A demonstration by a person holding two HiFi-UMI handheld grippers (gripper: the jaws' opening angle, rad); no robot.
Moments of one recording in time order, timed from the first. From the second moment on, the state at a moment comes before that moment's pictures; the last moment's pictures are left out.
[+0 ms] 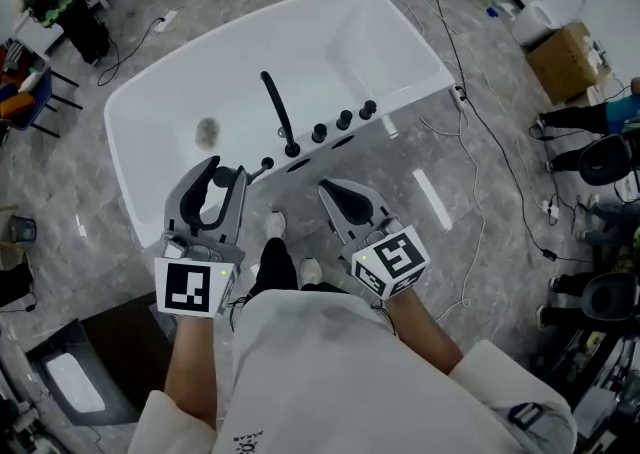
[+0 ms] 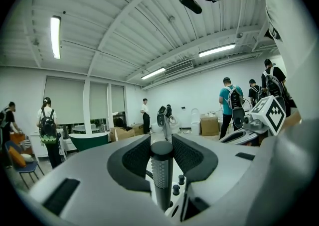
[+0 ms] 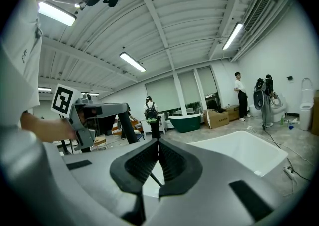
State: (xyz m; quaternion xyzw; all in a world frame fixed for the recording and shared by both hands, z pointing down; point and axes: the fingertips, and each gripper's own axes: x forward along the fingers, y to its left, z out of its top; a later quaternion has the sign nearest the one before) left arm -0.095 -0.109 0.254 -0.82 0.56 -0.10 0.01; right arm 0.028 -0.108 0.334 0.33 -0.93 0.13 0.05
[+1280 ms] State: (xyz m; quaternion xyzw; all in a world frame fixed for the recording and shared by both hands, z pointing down) left arm -0.127 -0.209 0.376 -0.84 0.51 -0.14 -0.10; right arm -0.018 -0.199 0.410 0.35 -0.91 0.18 0.12
